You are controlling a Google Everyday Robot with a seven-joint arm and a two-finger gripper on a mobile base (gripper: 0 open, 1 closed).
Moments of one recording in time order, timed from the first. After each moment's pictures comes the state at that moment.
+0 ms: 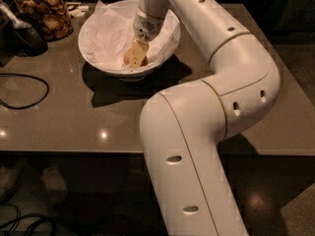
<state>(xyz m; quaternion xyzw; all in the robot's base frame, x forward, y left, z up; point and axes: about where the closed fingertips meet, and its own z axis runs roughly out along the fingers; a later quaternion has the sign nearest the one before) 0.716 0.053 0.859 -0.67 0.72 0.14 0.12</state>
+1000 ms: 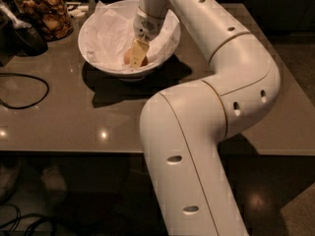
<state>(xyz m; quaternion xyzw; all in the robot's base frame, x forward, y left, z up) 0.716 0.054 0.859 -0.67 0.72 0.14 0.12</state>
